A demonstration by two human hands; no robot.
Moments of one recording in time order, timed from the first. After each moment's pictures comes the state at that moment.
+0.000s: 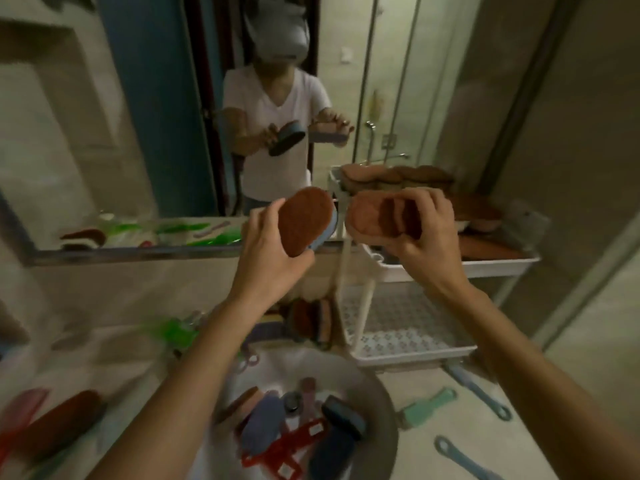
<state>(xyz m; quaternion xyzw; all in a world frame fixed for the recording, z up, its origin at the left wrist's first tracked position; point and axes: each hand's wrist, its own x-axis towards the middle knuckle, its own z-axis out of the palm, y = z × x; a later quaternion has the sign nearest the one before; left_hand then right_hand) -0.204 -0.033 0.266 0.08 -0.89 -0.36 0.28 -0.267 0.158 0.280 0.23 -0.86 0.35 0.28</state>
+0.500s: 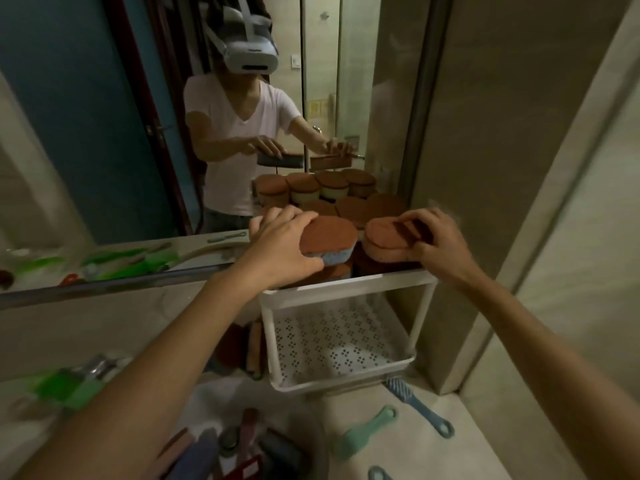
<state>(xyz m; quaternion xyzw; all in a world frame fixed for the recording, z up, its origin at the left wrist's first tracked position) -0.314 0.110 0.292 -0.06 -0.98 -0.15 0.14 -0.381 0.341 0.263 0.19 -0.91 0.34 0.15</state>
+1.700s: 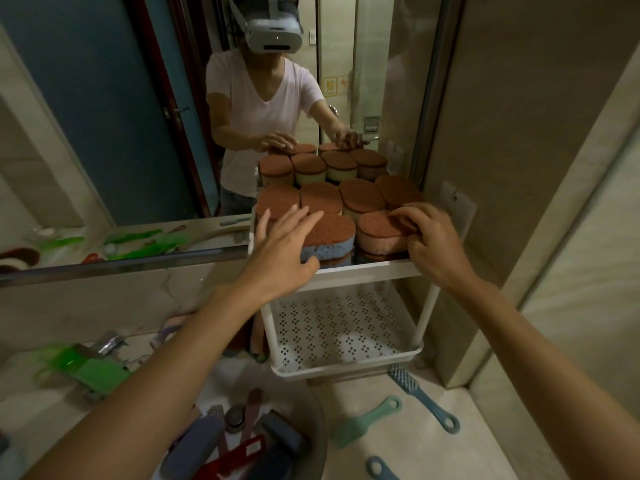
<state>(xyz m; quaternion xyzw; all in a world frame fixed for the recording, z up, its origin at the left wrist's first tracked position) -0.321 0.116 0.245 -0.07 -0.97 -0.14 0.17 -0.391 0.333 0.233 0.22 -0.91 0.29 0.20</state>
